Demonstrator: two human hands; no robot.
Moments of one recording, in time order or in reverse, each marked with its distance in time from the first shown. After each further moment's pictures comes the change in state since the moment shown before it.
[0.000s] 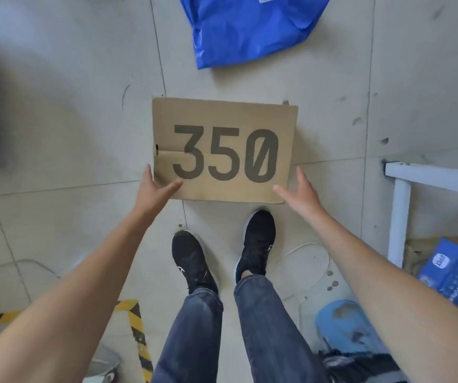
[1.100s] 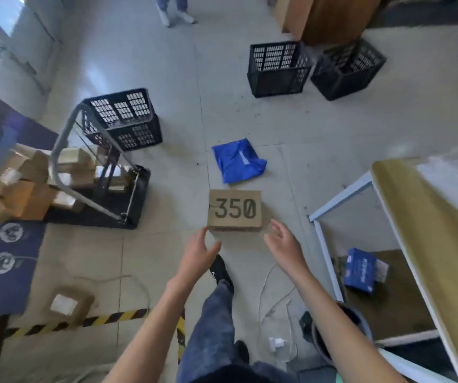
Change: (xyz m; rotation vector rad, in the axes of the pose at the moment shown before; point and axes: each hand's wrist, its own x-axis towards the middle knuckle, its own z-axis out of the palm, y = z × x) left_hand -0.706 -0.028 -0.197 0.168 0.110 0.629; right_hand -0.752 0.009 -0.072 0.319 0.197 -0.533
